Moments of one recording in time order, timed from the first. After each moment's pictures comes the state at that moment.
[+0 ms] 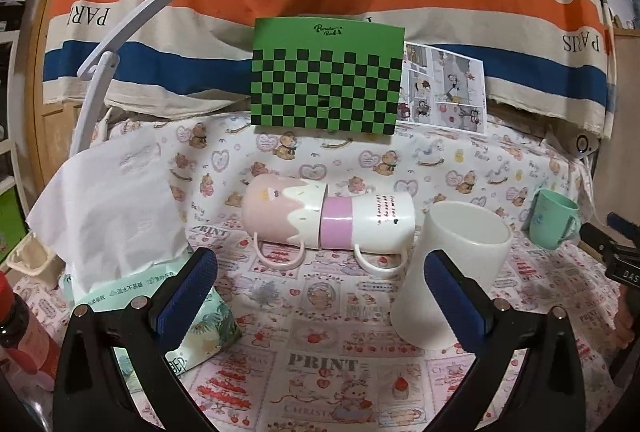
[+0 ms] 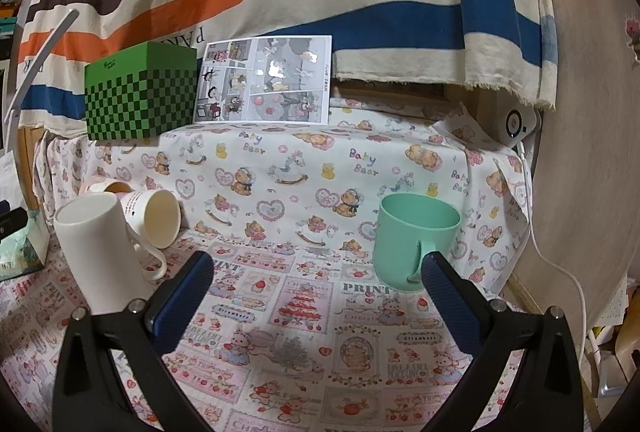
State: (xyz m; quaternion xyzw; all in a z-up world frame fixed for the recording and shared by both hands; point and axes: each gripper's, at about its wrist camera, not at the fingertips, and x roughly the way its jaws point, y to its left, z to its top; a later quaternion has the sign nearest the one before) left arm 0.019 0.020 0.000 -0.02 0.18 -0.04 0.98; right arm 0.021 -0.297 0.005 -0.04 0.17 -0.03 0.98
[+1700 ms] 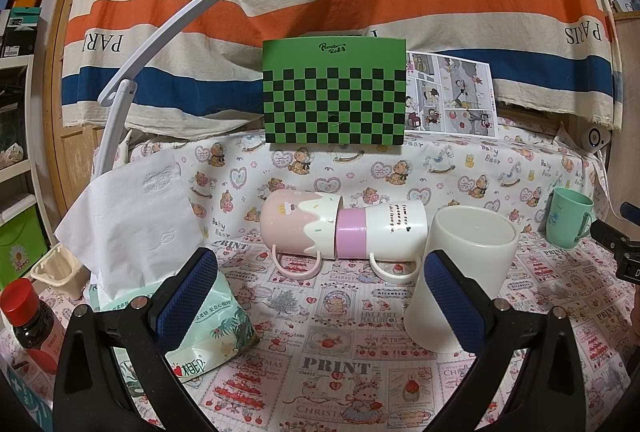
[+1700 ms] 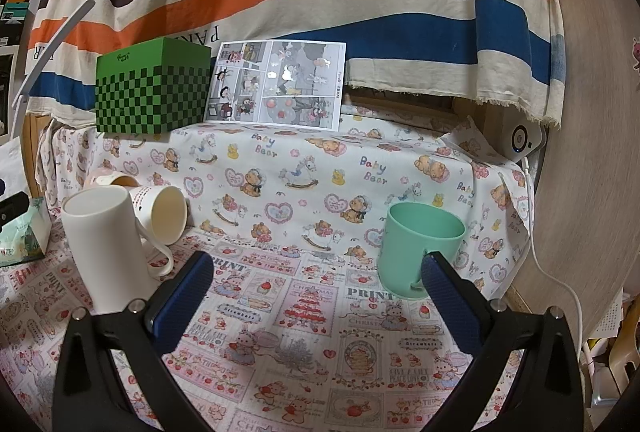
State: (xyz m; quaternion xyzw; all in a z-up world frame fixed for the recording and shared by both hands) left arm 0.006 0.013 0.004 0.00 0.15 0.00 0.99; right arm 0.019 -0.289 0.004 -0.05 0.16 -0.03 0.98
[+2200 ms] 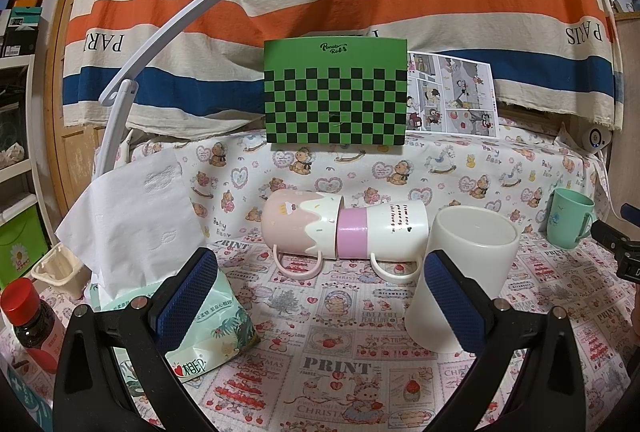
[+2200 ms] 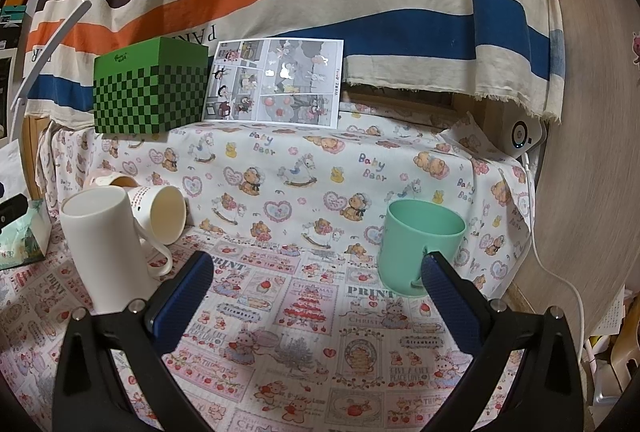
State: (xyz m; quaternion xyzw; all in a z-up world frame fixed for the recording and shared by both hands) left arm 0.006 0.013 0.004 0.00 0.15 0.00 0.99; right arm 0.020 -0.290 0.003 -0.05 0.17 -0.03 0.98
